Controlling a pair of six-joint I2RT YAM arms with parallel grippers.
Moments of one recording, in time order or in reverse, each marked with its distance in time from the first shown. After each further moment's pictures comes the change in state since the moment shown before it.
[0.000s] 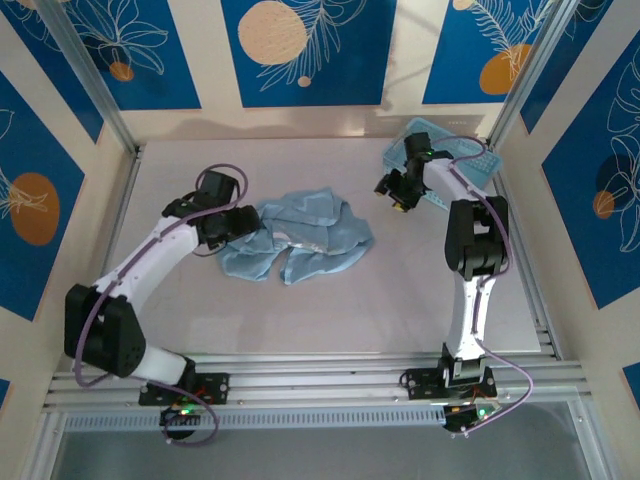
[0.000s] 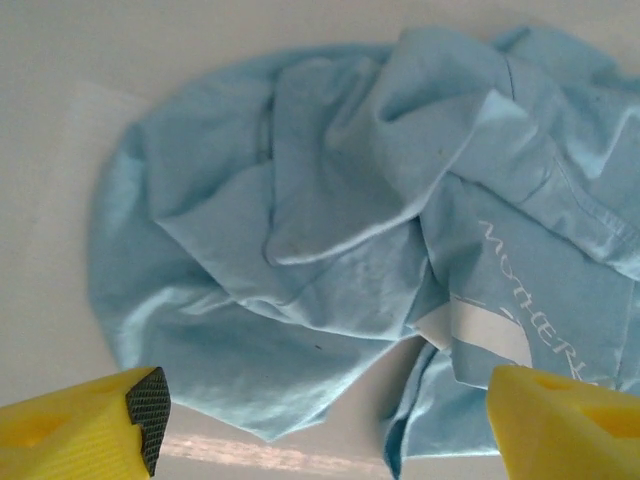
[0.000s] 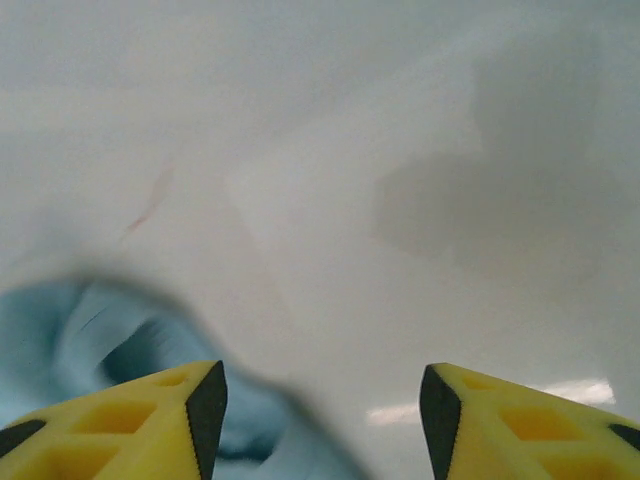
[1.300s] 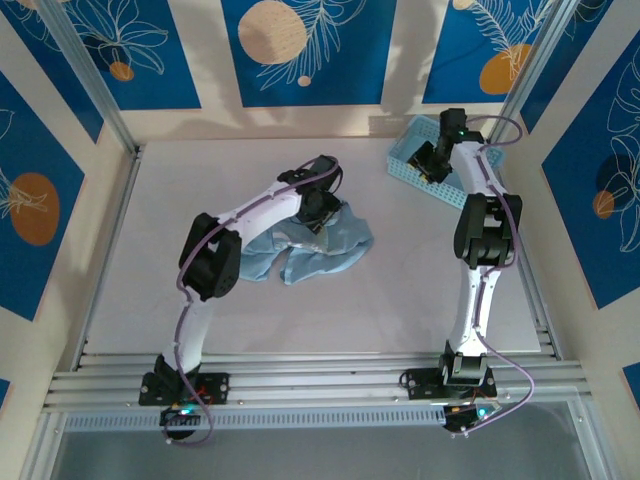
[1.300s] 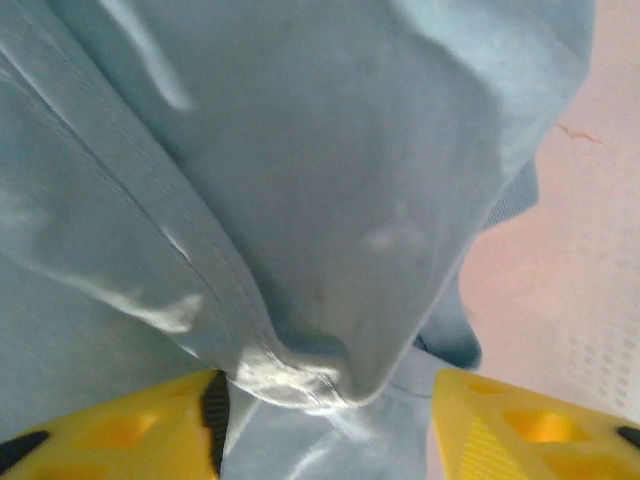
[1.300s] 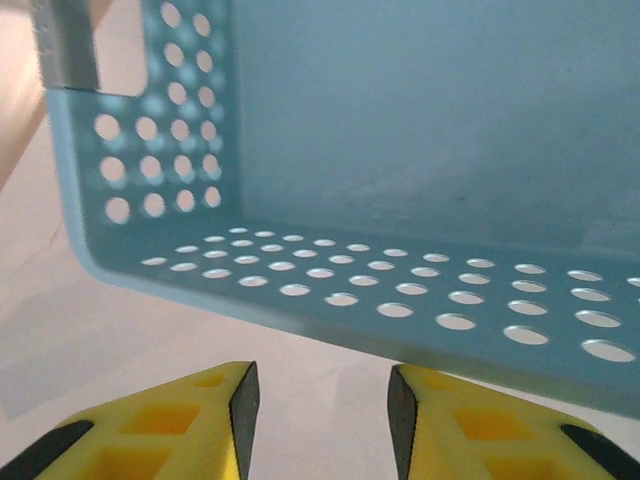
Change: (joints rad) left arm -0.306 0.771 0.750 -0.051 0.014 -0.715; right arm -0.146 0.109 0.312 -0.045 0.024 0.012
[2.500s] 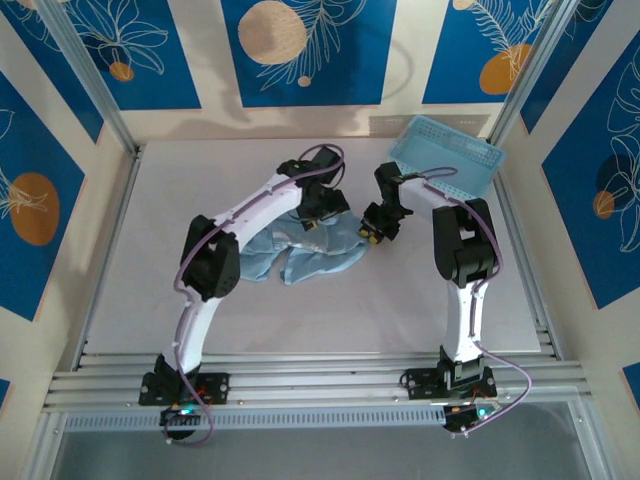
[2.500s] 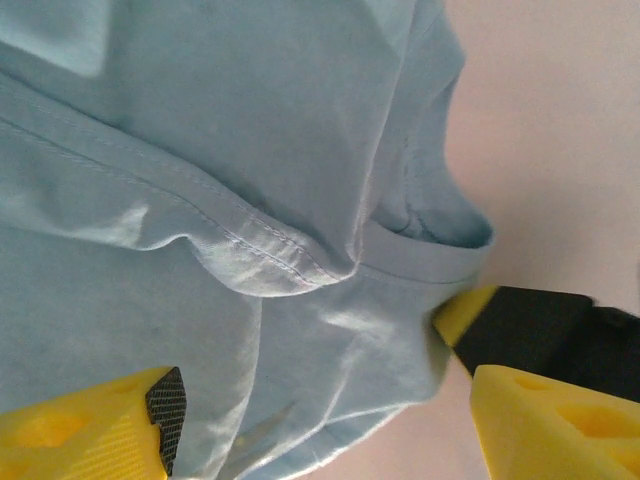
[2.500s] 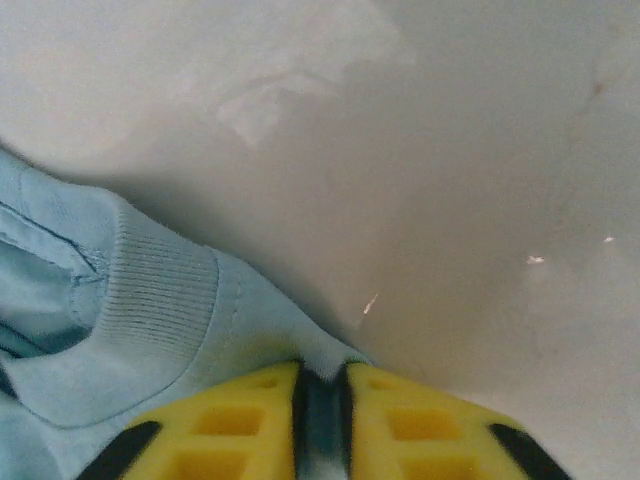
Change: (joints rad) left arm -0.014 0.018 0.142 -0.186 0.050 0.388; right arm 0.314 -0.177 -0.550 0.022 -0.057 0.201
